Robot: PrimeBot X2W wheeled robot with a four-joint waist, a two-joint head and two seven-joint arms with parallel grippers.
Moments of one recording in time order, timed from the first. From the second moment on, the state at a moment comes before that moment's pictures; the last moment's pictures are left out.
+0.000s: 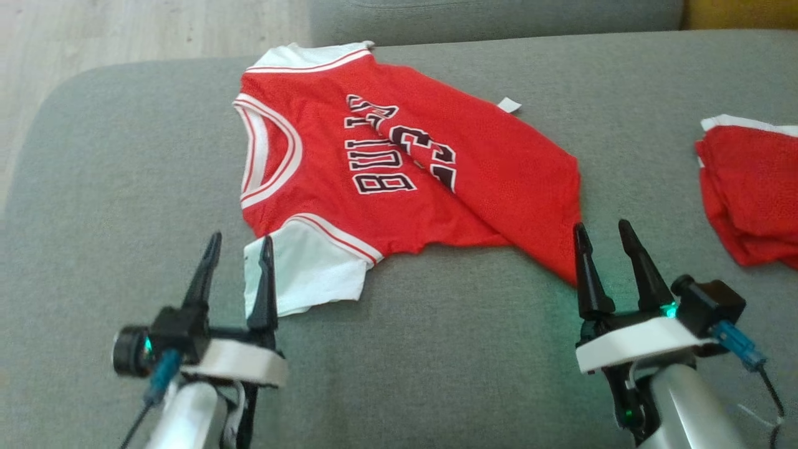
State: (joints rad) left arm -0.23 0.18 -0.32 0.35 -0.31 0.06 -0.25; right arm -0.14 -0.05 0.14 0.32 0.29 0.13 -0.25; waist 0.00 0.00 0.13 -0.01
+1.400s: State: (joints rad) left arm -0.26 0.05 -0.26 0.29 -0.23 -0.02 -0.25; right arm -0.81 -0.23 -0.01 0.96 0.27 0.13 -0.06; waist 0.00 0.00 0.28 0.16
